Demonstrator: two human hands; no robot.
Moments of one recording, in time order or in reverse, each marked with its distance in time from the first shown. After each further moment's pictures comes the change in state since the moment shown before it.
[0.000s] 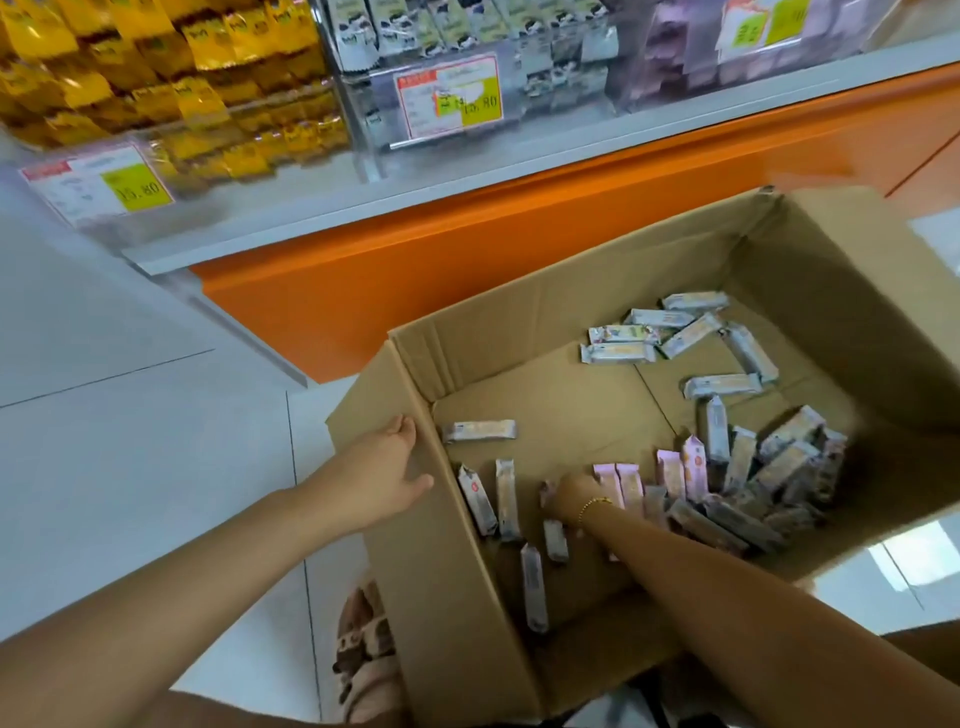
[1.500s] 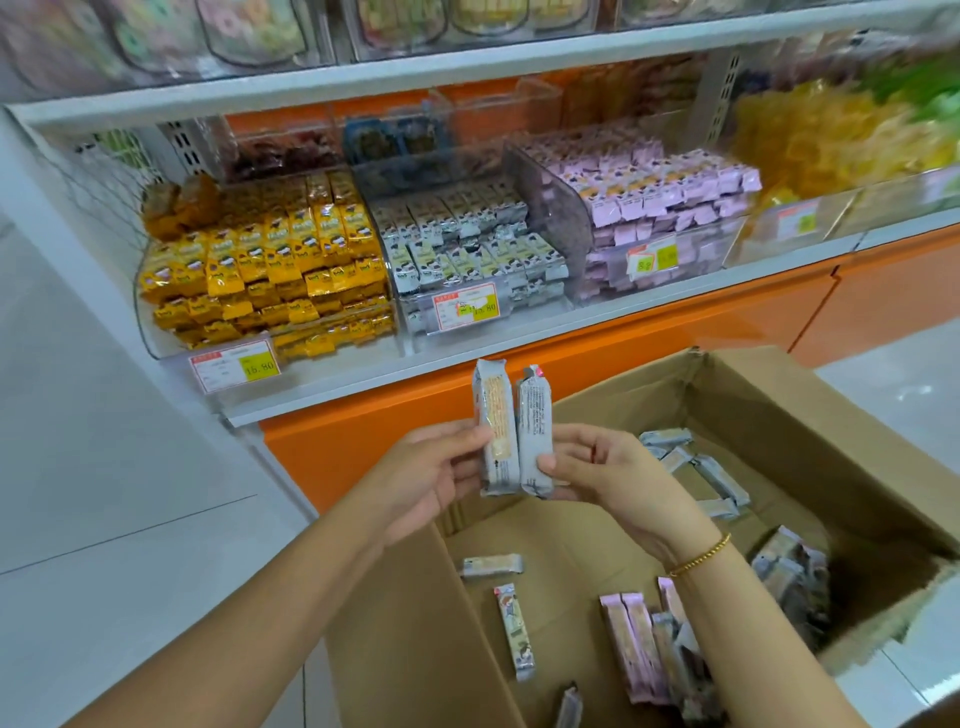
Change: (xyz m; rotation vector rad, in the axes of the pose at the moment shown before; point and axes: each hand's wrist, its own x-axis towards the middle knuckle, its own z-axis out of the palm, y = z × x) left_hand -0.046 0.053 -0.092 -1.467 0.049 0.399; right_hand -0.214 -0.054 -0.142 0.997 0.255 -0.831
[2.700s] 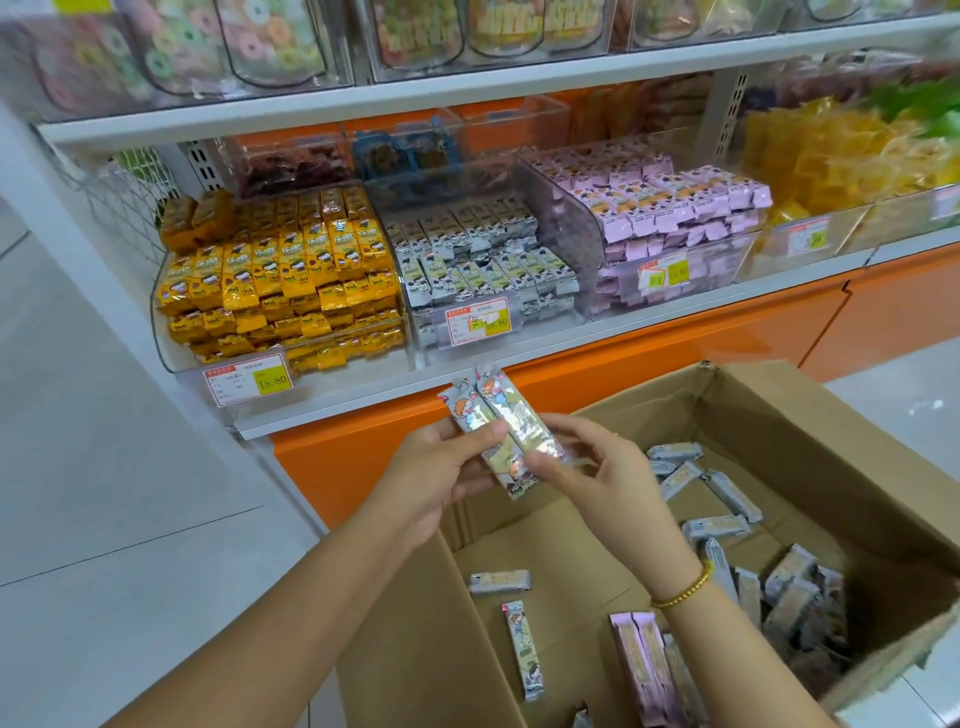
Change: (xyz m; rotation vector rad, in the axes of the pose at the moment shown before) left_hand 0.005 0.010 0.008 -0.004 0.237 0.063; right_hand 0.005 -0.006 0.029 -0.363 0.283 -0.297
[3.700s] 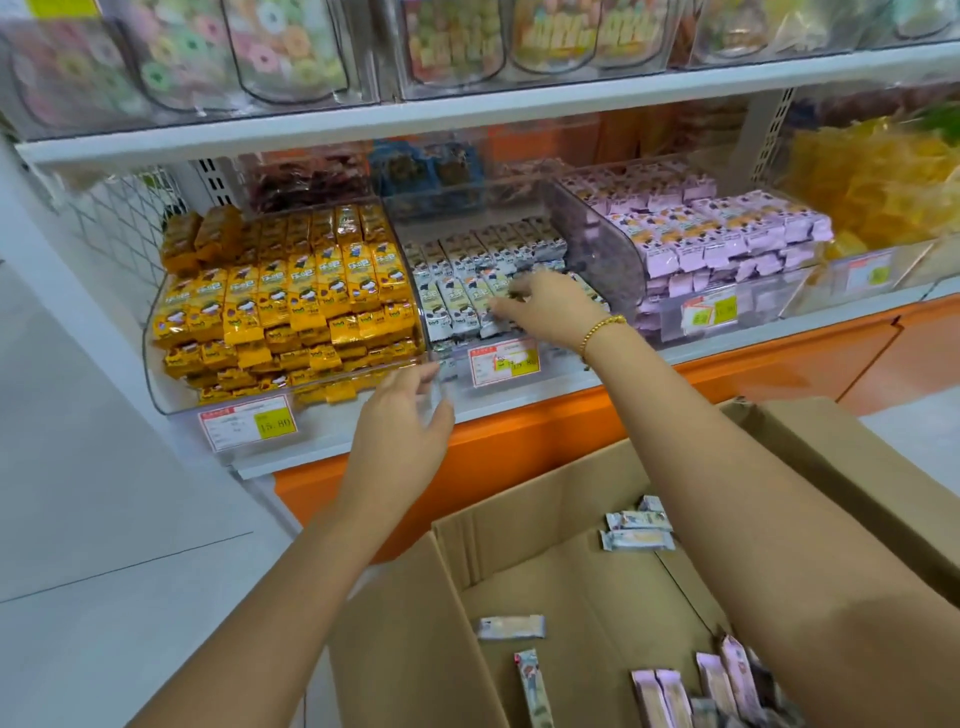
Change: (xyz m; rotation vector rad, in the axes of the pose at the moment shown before) left_hand 0.053 0.049 -0.042 0.973 0.412 0.593; right_hand 0.241 -0.044 0.016 -0.688 -0.196 -0.025
